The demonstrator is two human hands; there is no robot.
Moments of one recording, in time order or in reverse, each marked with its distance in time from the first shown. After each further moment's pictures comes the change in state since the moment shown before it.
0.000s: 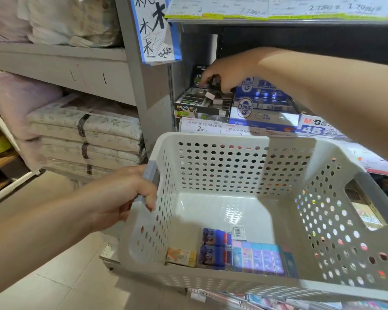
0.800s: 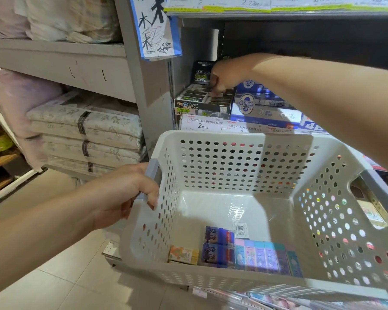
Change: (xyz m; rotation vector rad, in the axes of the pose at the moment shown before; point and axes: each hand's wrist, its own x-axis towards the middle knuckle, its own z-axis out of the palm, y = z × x) left_hand 0.000 0.001 0.003 0.036 0.002 -0.014; right_hand 0.044 0.015 0.023 -0.017 -0.126 0.127
